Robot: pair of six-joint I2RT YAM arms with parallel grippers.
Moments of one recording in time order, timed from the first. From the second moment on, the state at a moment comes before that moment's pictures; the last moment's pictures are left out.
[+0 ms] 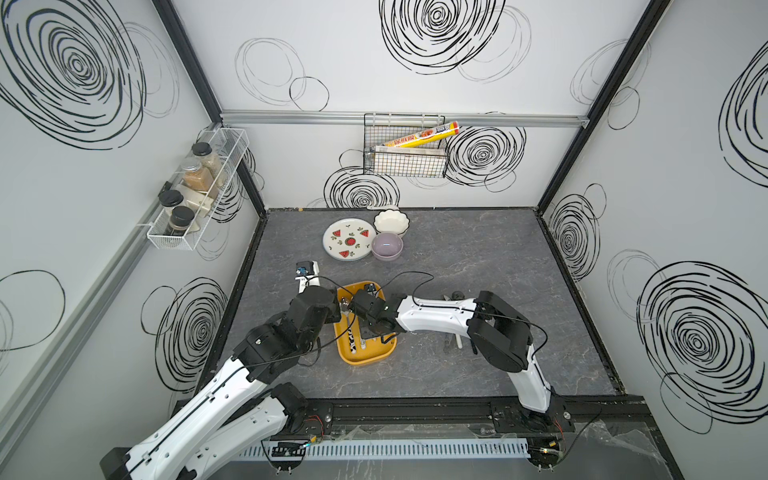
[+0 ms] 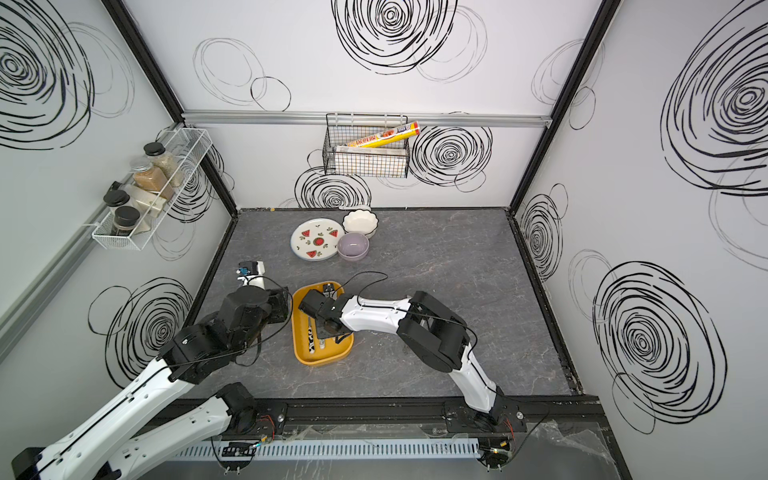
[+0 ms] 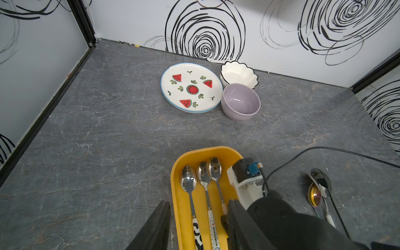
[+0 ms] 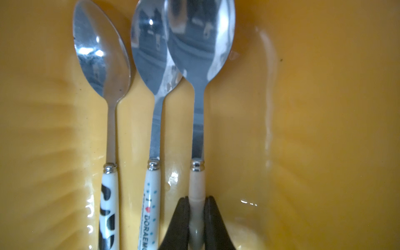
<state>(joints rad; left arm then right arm) -0.67 0.73 0.84 -0.74 -0.52 -0.59 1.14 2.11 1.51 -0.57 0.17 0.86</state>
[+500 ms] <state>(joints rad) -0.67 0.73 0.84 -0.74 -0.52 -0.59 1.13 2.11 1.50 -0.57 0.17 0.89</state>
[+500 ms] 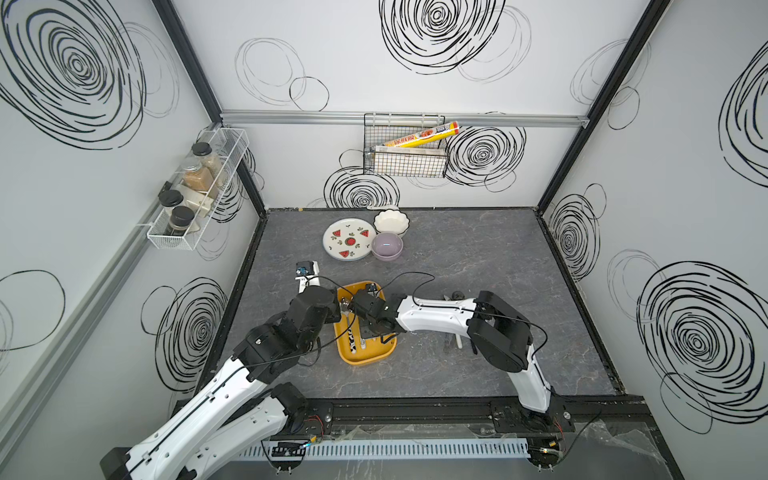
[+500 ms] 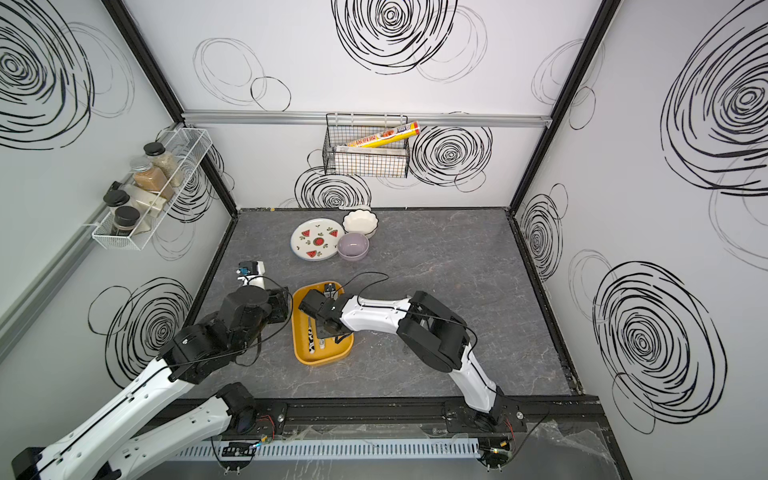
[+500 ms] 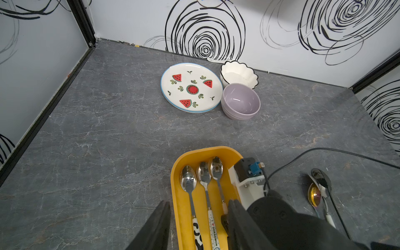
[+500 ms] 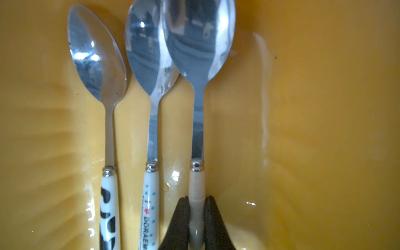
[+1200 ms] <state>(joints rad) -0.67 0.74 0.84 -0.74 -0.52 -0.59 1.13 2.04 1.47 -0.56 0.17 0.86</state>
